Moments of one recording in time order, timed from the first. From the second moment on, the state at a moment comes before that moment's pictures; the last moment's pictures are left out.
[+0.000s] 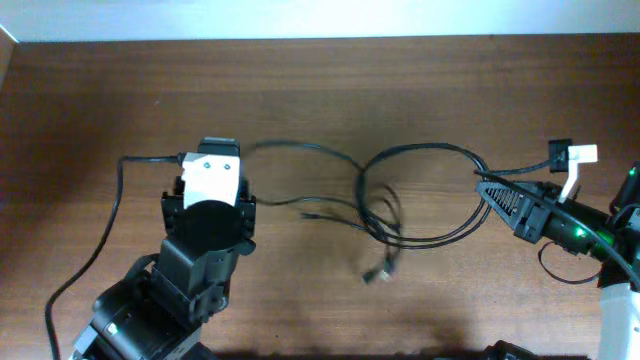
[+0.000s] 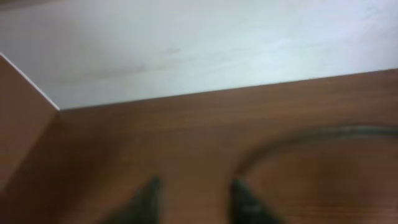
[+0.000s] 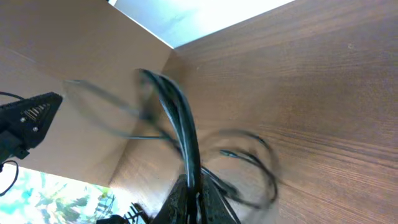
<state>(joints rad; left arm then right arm) -0.69 0.89 1.22 -0.80 -0.72 -0.14 -0.42 1.04 1.07 -1.01 -1.19 -0.09</state>
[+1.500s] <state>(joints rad) -0.69 1.29 1.22 -0.47 0.19 0.32 -0.14 1.04 1.07 -0.96 -1.51 -0.24</state>
